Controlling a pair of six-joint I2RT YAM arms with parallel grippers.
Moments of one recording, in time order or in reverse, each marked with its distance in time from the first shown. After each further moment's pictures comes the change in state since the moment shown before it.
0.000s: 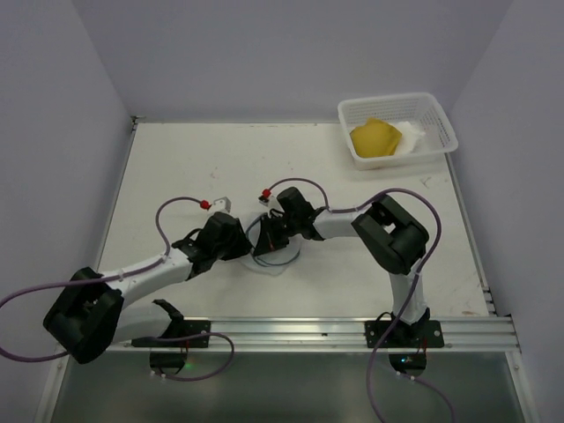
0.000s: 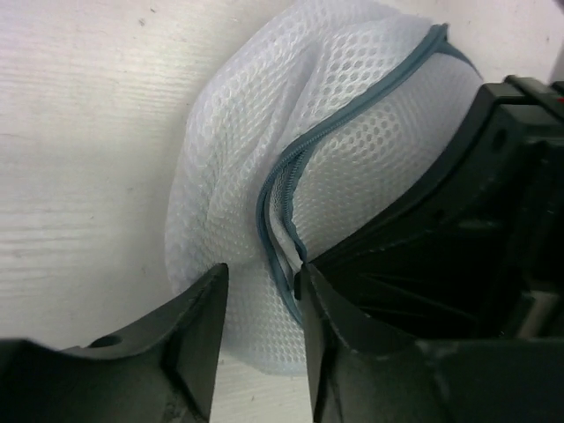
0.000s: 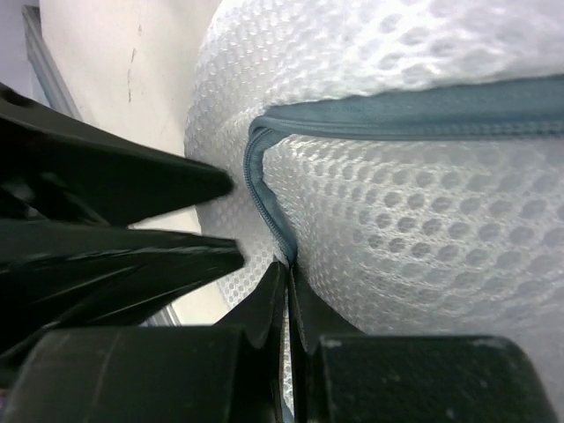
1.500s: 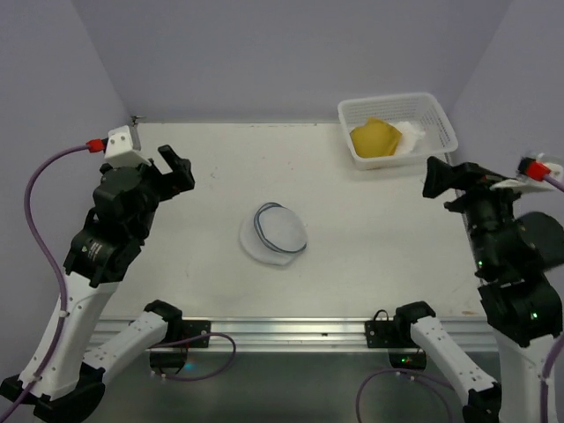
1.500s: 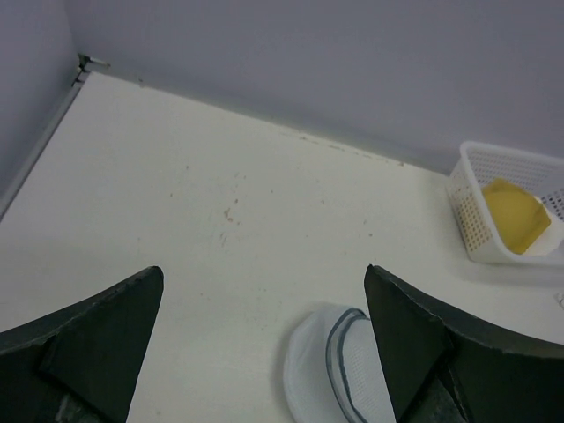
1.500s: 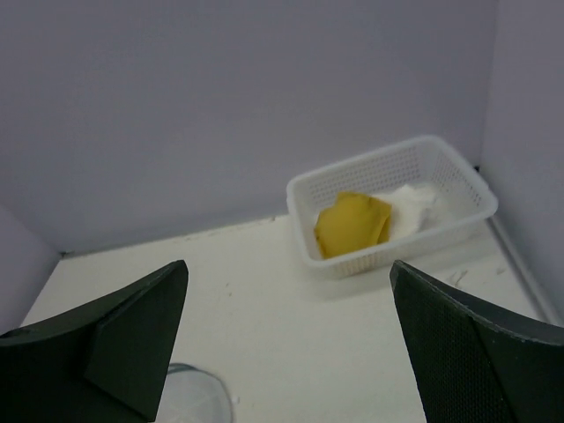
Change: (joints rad) left arm 0.227 -0.428 0.729 -0.583 -0.286 0.372; right arm -0.516 -1.297 0.283 -0.753 0.876 -0.304
